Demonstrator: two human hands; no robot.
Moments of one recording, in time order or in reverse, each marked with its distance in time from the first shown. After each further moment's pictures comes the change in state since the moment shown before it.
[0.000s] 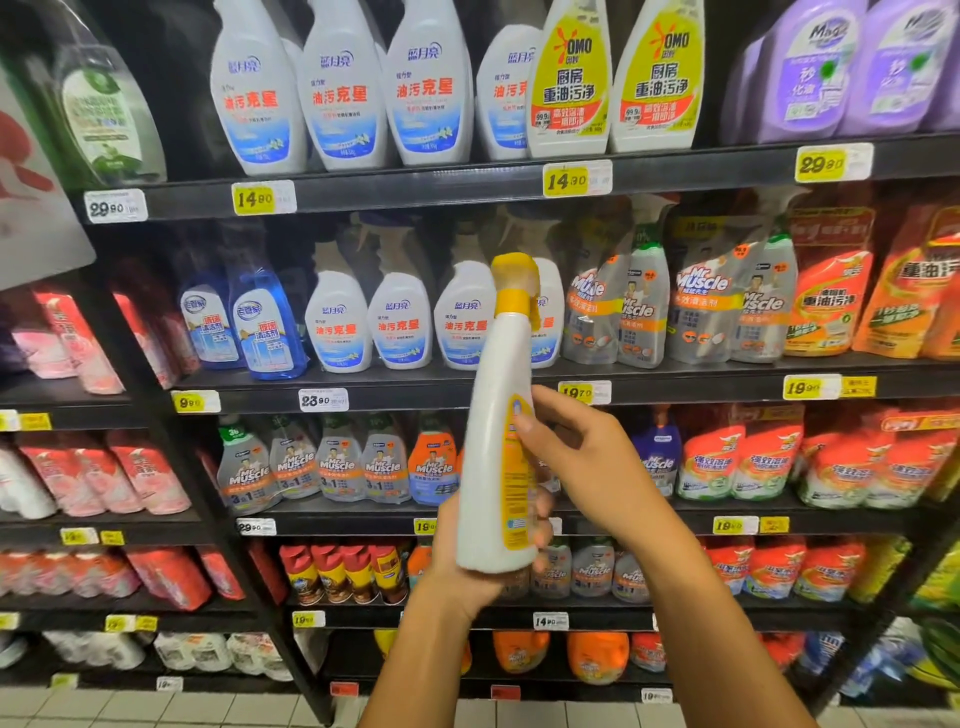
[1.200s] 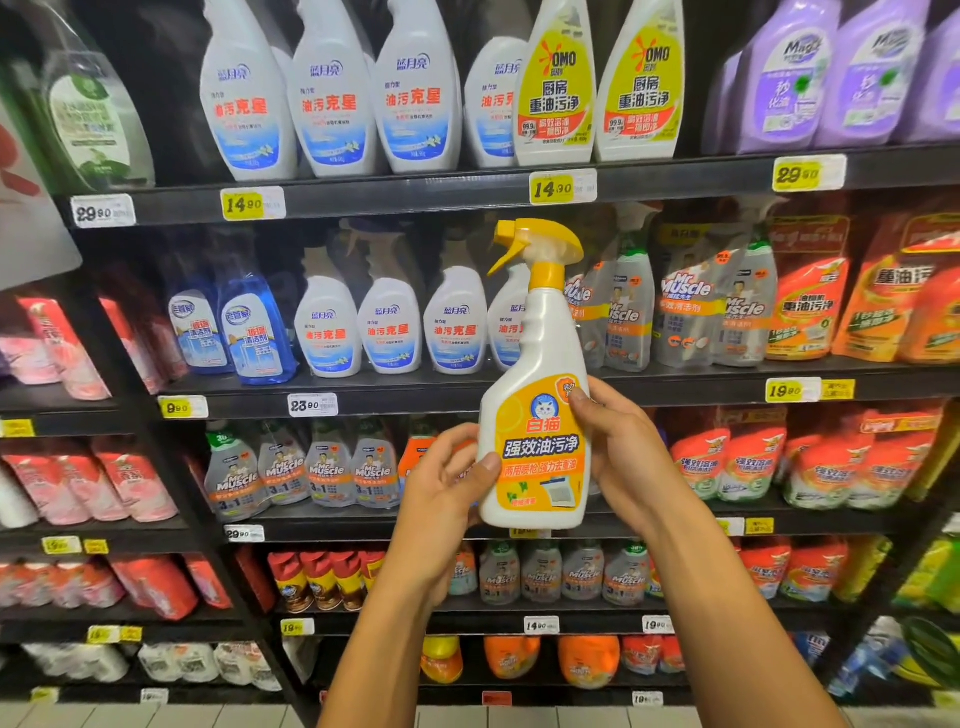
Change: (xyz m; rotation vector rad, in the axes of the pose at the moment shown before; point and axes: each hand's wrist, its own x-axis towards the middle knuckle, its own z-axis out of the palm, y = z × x) left_hand -0.024 0.030 0.030 0.569 0.208 0.384; right_hand 0.016 0.015 -0.032 0.543 0.116 0.211
